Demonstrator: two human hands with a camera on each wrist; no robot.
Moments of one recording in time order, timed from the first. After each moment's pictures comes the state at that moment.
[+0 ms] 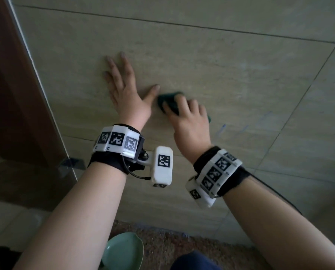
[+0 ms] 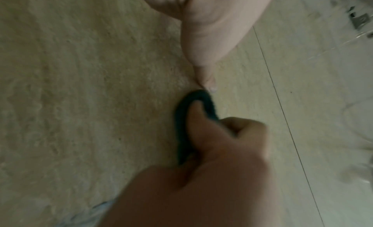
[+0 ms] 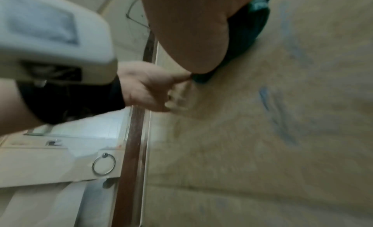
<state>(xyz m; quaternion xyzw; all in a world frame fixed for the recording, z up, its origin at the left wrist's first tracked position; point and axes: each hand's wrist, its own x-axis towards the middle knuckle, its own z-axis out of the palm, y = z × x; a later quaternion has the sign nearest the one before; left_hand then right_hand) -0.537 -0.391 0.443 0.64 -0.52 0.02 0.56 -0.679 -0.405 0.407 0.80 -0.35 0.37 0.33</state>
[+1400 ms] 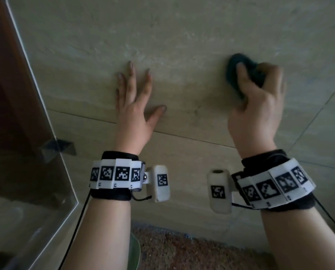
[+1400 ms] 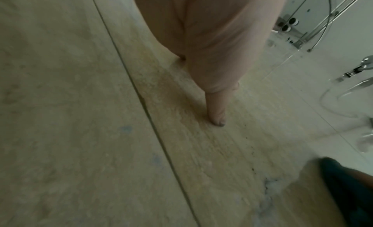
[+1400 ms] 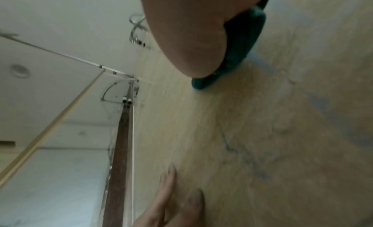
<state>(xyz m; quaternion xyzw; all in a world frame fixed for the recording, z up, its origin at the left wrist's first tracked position) -0.520 -0.403 0.317 0.56 -0.64 0.18 0.51 -0.741 -0.401 0.379 0.70 -0.43 0.53 0.21</state>
